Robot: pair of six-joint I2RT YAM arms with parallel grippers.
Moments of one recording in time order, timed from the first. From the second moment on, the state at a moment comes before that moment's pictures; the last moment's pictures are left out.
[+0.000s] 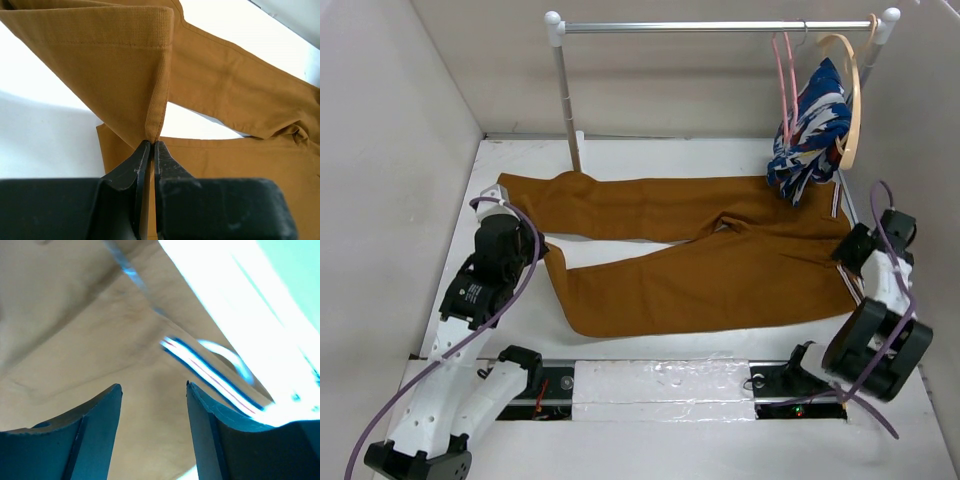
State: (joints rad) left arm -0.30 0.72 0.93 -0.71 -0.27 -0.61; right arm -0.53 1.32 0.85 -0.47 -0.04 0.20
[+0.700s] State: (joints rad) left arm -0.30 0.72 0.93 -0.72 -0.31 -0.60; right arm -0.93 1.27 0.60 -0.46 -0.09 0.05
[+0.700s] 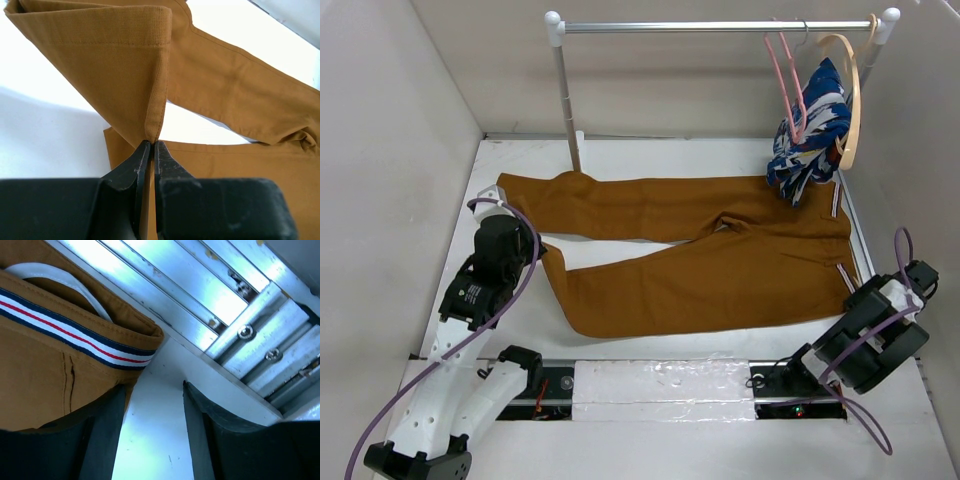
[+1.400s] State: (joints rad) left arm -0.30 0.72 0.94 -0.74 -0.36 -0.59; right arm -0.95 1.30 0.62 -0.41 -0.18 -0.02
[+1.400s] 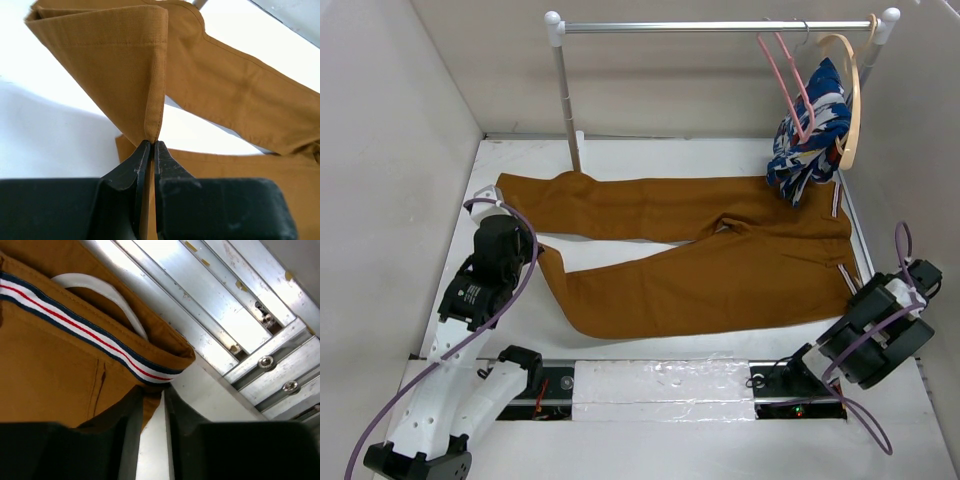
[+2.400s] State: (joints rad) left arm -0.31 0.94 1.25 -0.84 -0.71 -0.56; right arm -0.45 1.13 1.36 -1.01 0.44 -0.21
